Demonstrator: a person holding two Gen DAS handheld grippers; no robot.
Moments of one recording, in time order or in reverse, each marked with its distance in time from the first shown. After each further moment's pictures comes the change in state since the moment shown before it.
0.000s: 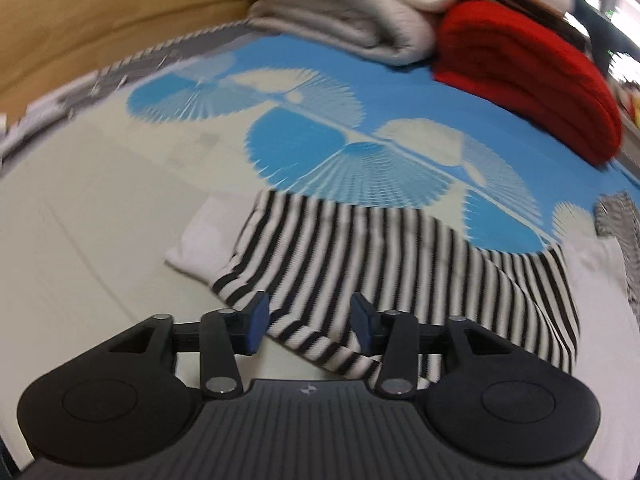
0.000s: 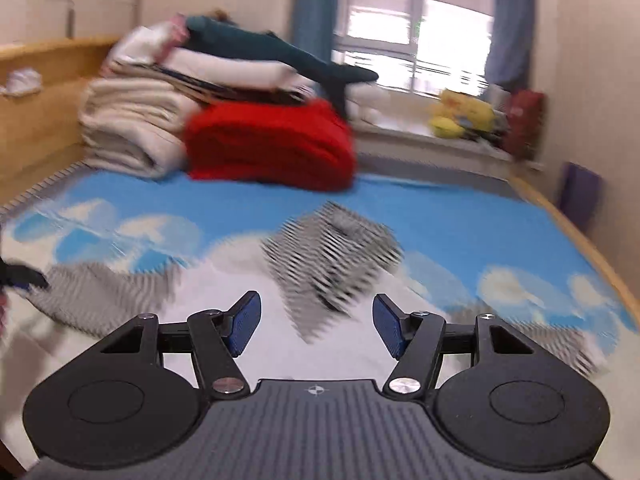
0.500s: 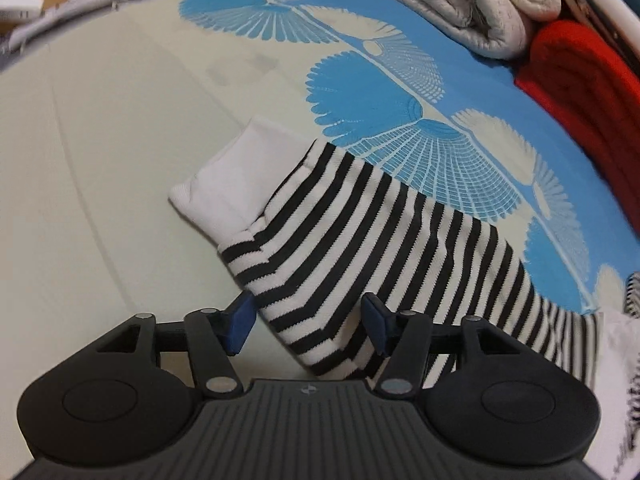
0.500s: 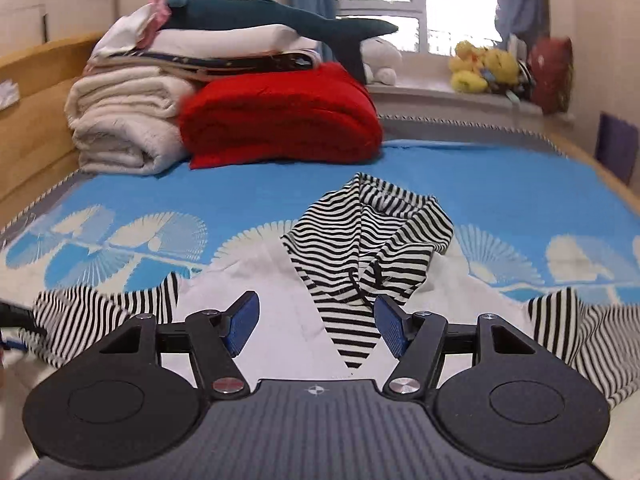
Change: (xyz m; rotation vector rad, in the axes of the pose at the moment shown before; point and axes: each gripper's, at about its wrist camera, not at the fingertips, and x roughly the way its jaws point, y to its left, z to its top) left arm 0.058 0.017 0.007 -0.253 0.148 0.064; right arm 0.117 -0.011 -0.005 0.137 0.095 0.009
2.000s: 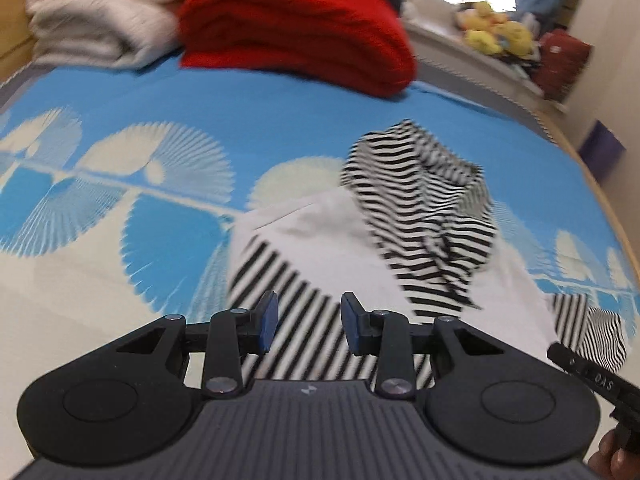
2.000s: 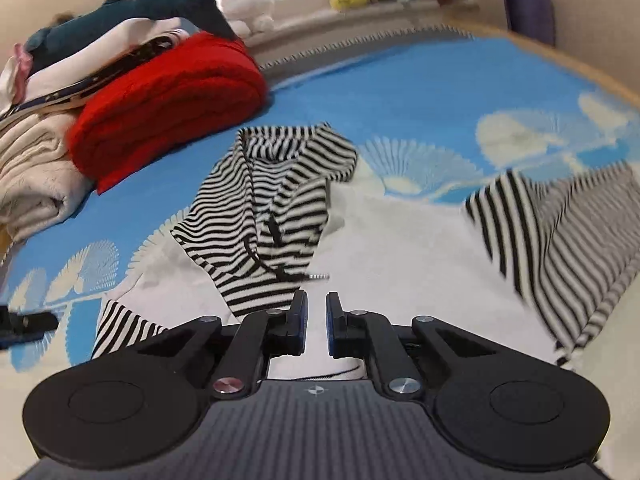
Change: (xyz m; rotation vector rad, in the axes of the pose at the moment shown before) left arm -0.153 -0.260 -0.089 0.559 -0.008 -0.372; right arm 0.059 -0.100 -0.028 0.370 0.166 -0.126
